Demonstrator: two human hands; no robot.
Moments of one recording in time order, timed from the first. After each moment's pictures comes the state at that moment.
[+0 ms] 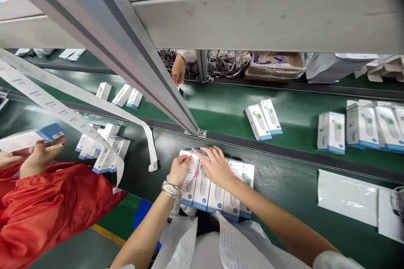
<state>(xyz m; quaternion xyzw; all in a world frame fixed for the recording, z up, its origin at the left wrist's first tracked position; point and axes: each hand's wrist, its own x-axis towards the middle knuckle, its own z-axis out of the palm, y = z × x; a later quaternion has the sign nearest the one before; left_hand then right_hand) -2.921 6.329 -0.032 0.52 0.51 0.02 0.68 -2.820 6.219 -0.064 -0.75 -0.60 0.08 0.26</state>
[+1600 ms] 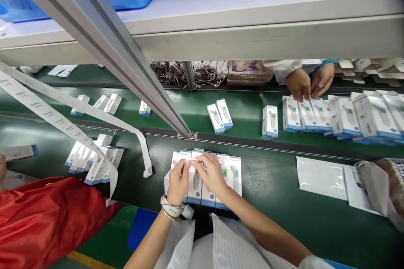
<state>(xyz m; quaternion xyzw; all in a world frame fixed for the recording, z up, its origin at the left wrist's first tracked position) -2.936 6.287 0.006 0.77 0.36 0.12 0.52 -2.850 6.197 -0.026 -0.78 -0.38 0.11 0.48</state>
